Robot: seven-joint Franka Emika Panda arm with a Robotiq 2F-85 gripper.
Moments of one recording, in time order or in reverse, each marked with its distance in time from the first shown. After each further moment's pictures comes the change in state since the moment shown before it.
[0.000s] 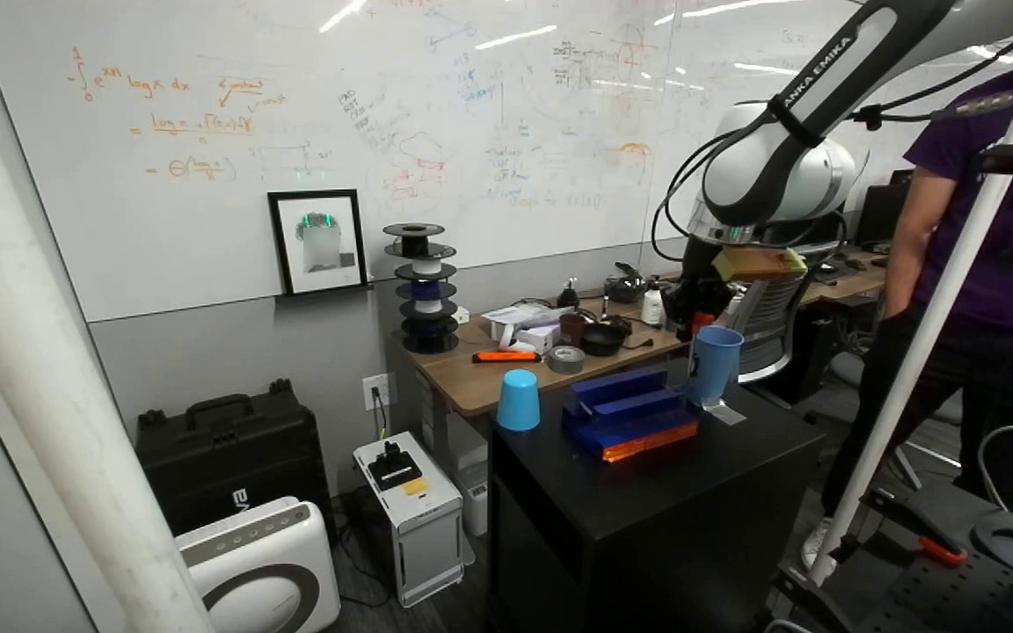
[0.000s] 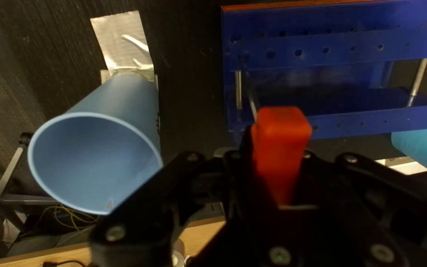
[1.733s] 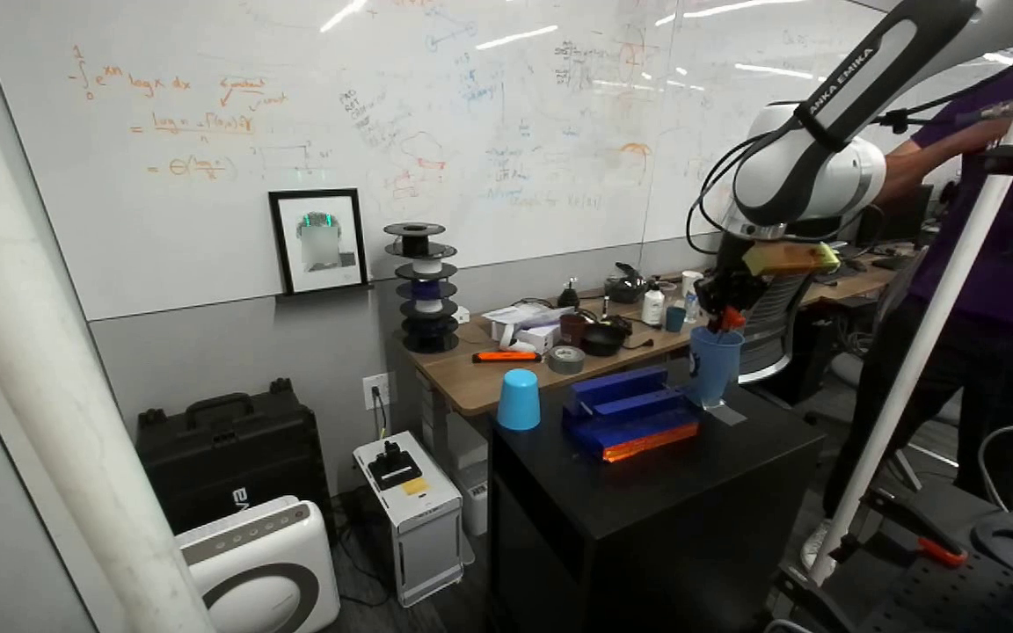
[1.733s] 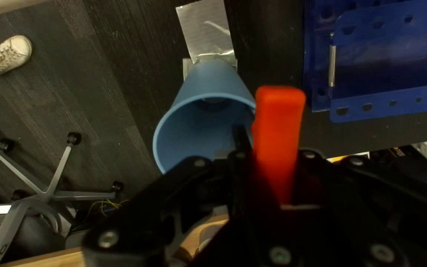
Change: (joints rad) arm -0.071 0.011 -0.070 0.010 -0.080 0.018 0.023
